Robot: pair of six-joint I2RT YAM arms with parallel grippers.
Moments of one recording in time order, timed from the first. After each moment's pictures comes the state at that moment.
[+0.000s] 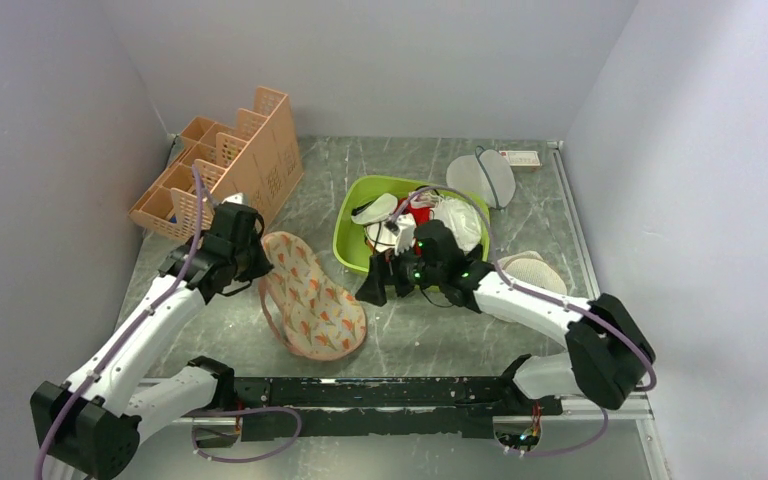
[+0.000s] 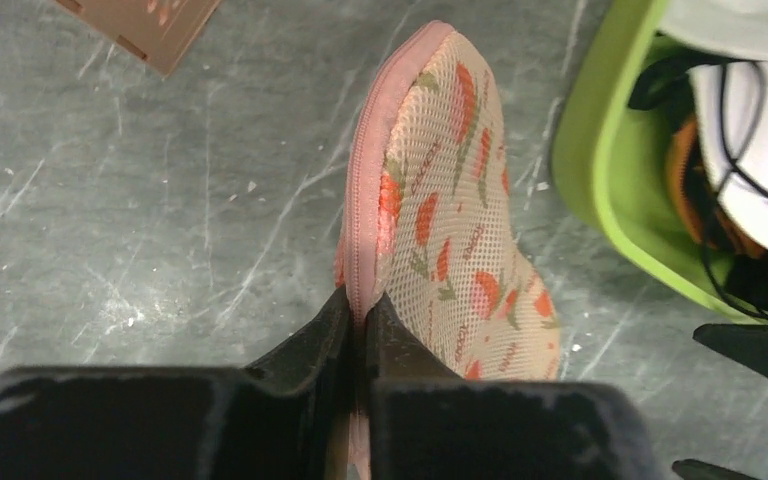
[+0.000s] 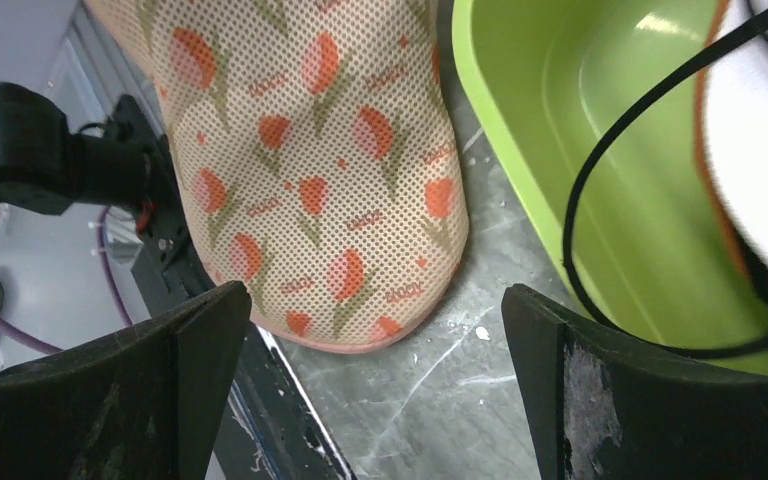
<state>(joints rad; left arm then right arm) -0.40 0.97 0.88 -0.76 -0.19 -0.66 0.70 1.29 0.69 0.05 -0.44 0.39</state>
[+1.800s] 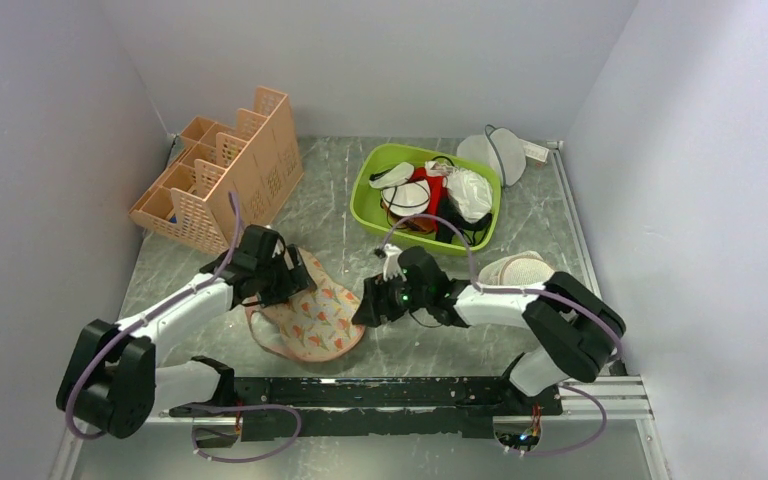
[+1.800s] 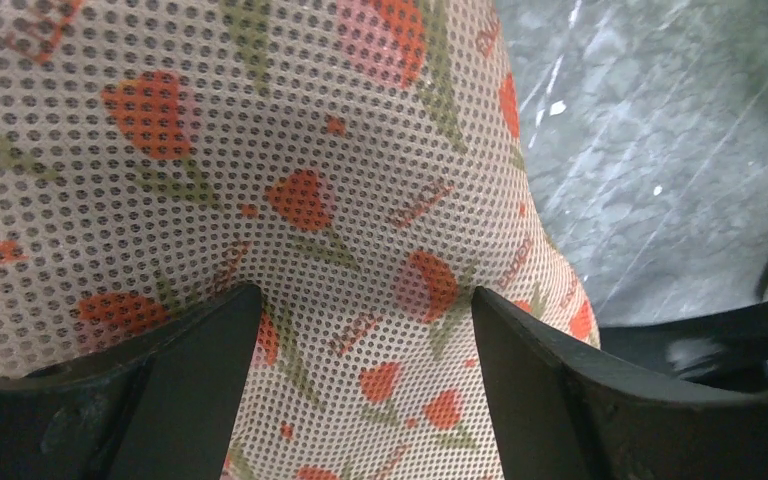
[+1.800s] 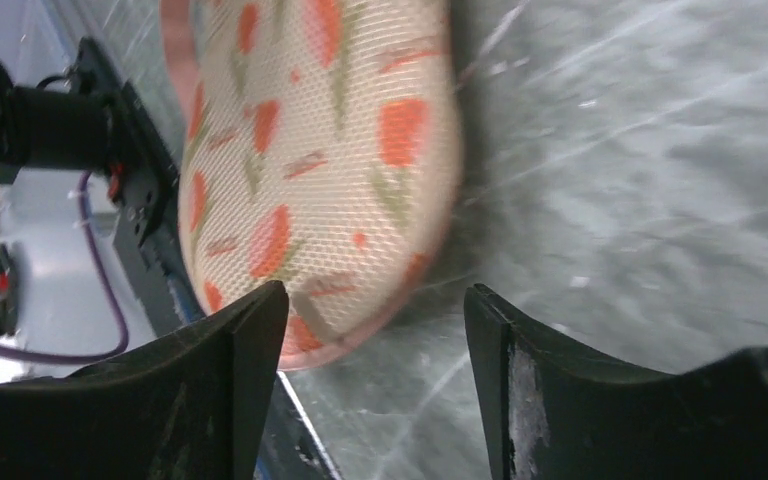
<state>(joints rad) -0.40 1.18 0.58 -0.38 0.09 -0.77 0.81 1.49 0.56 0.29 -0.42 0.51</state>
